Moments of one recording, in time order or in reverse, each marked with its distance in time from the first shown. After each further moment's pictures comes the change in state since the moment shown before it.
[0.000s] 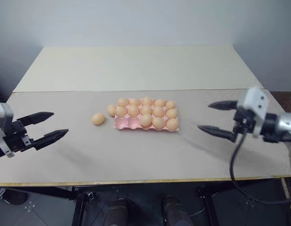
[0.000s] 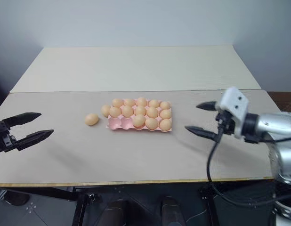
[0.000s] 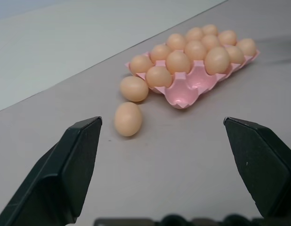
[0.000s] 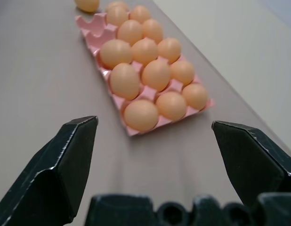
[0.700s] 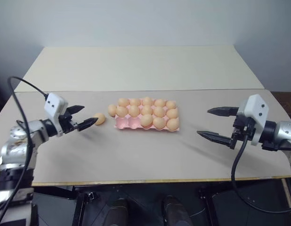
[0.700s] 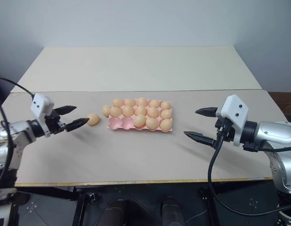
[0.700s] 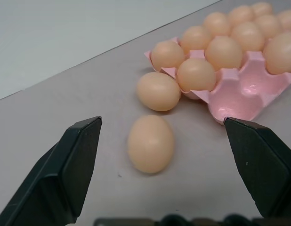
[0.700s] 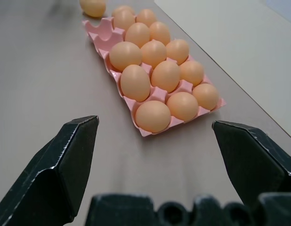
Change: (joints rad) left arm -0.495 -0.214 -0.484 0.422 0.312 -0.163 0.171; right arm 0.028 -0.015 0.025 -0.054 0.064 -0.027 -0.112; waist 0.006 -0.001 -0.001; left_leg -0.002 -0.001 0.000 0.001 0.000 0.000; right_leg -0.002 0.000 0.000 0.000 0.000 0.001
